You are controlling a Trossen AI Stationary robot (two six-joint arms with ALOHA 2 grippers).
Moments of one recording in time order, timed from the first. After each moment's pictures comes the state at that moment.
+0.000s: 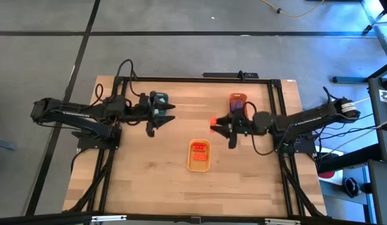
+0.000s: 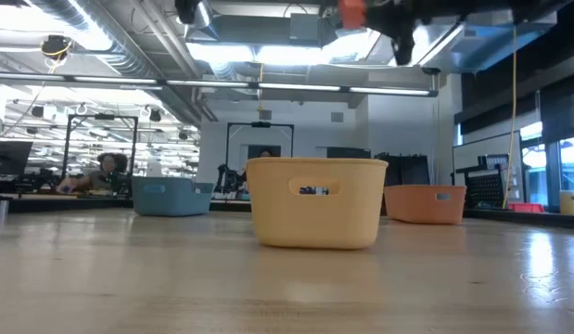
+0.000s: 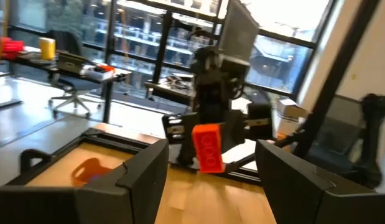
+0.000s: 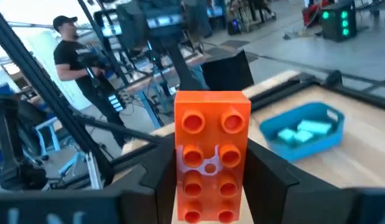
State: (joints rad) left arm -0.01 0.91 0.69 0.37 -0.10 -0.24; right arm 0.17 1.16 0.63 0.47 0.26 0.44
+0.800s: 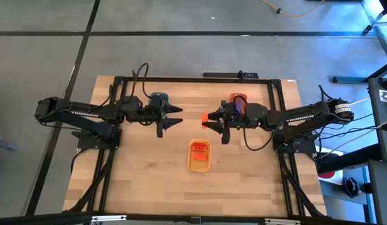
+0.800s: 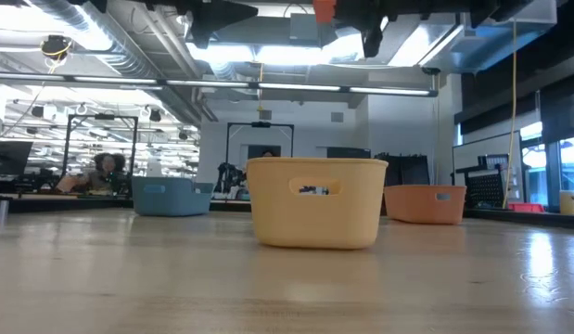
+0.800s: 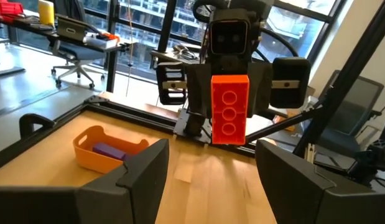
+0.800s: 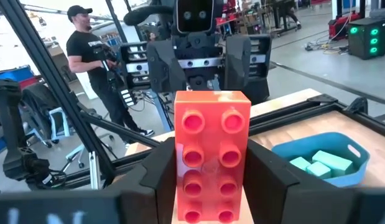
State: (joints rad) left arm 0.04 1.05 0.69 0.39 -0.04 -0.29; right arm 0.05 1.28 0.77 0.50 0.05 0.33
